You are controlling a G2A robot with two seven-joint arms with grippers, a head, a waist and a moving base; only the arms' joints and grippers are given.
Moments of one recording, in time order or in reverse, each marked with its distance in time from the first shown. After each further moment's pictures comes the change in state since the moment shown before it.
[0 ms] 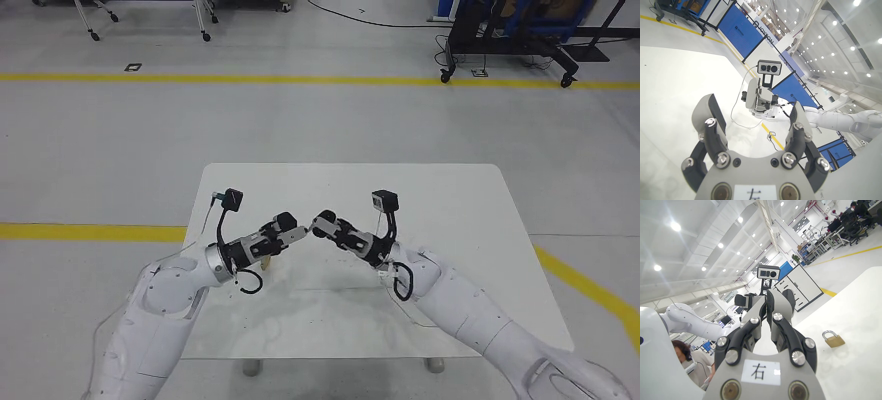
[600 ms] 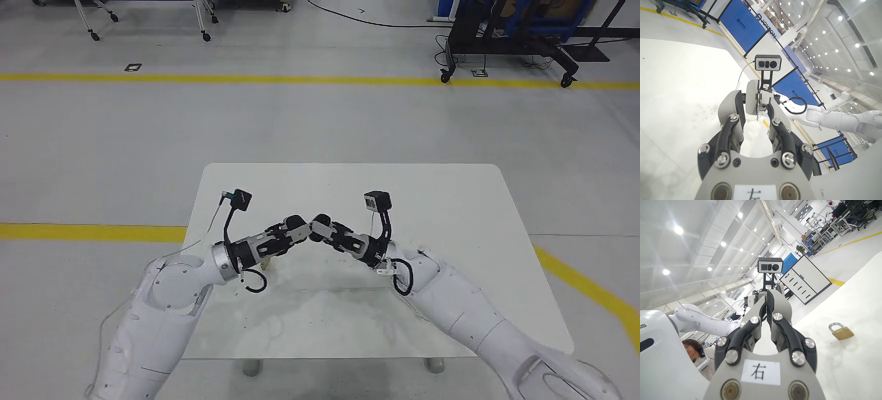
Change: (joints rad) left arm -0.027 0.006 0.041 0.020 0.021 0.034 0.001; right arm 0.001 -0.050 0.031 0.060 0.131 0.000 0.203
